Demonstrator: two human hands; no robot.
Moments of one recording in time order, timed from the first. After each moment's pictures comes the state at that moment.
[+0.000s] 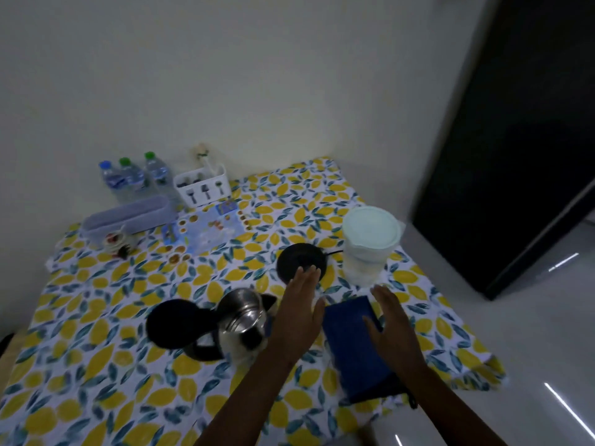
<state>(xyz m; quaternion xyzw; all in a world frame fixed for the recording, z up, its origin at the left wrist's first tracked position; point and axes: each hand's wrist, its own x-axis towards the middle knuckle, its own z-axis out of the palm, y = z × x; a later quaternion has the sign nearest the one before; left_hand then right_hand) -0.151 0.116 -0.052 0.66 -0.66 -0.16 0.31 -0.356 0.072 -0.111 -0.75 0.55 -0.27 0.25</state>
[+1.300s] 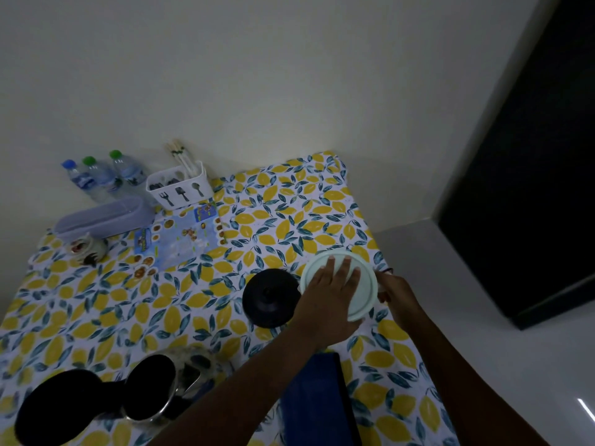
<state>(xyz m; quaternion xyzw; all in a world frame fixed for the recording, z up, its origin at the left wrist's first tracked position) -0.233 -0.105 -0.070 0.64 -0.76 -0.11 -0.01 -0.391 -0.207 -0.146 -0.48 0.53 -0.28 0.64</state>
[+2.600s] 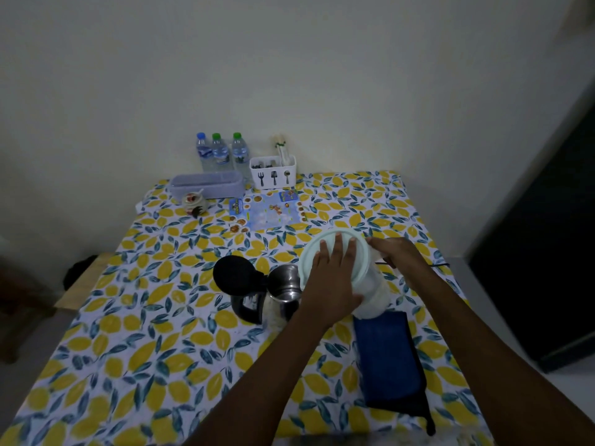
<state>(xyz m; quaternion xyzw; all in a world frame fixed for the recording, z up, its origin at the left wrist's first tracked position) -0.134 0.128 -0.003 0.74 -0.63 -0.12 0.18 -0.246 -0.021 0.008 -0.67 0.52 -0.21 0.49</state>
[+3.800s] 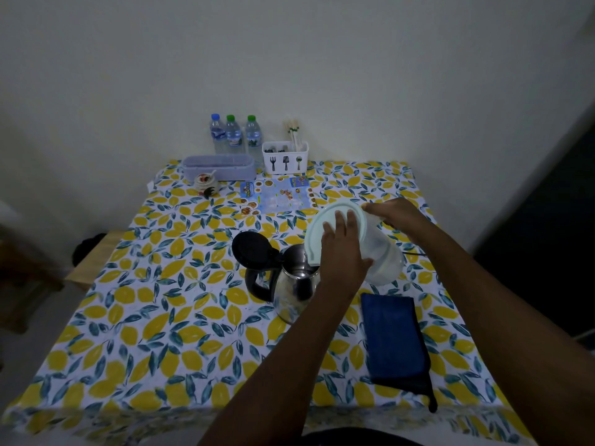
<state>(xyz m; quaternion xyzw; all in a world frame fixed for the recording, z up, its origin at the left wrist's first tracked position) -0.137 0.120 -0.002 0.80 -0.51 -0.11 0.29 -0.207 -0.029 0.042 -0.74 0.48 -0.17 0.43</state>
